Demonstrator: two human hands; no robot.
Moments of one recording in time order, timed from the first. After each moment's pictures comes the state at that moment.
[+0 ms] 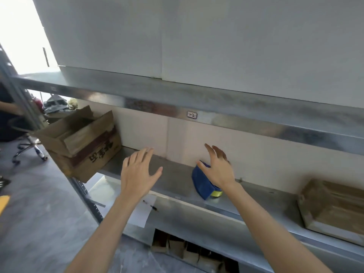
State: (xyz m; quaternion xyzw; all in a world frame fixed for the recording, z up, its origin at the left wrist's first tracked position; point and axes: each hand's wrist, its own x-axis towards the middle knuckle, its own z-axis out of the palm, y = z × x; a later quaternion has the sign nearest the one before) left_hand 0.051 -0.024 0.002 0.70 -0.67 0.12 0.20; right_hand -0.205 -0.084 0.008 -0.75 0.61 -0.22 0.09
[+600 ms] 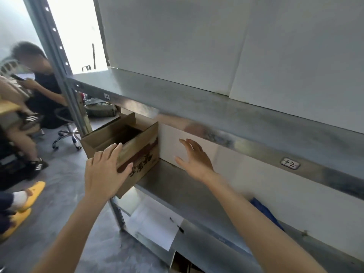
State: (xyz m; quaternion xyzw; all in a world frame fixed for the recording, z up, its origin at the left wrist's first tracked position) left_hand 0.285 -0.061 0.020 0.80 -0.53 0.16 0.21; right_hand 0.044 -0.206 0.032 -0.86 0.45 -0.18 0.17
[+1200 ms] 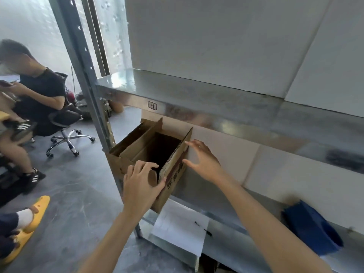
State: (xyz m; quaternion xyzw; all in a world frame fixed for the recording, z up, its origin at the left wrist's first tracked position) left_hand 0.376 -0.083 -0.011 0.73 -0.58 0.03 0.36; right_hand 0.184 -0.213 0.017 -0.85 0.44 -0.21 0.18
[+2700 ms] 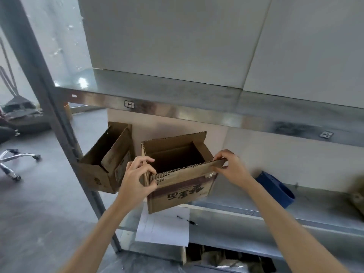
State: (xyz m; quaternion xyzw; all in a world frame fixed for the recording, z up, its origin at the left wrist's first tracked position) left_hand 0.403 -0.108 -0.025 0.49 -0.74 -0.16 0.44; right_hand 0.071 -0.149 0.010 -0.73 0.57 -0.32 0.19
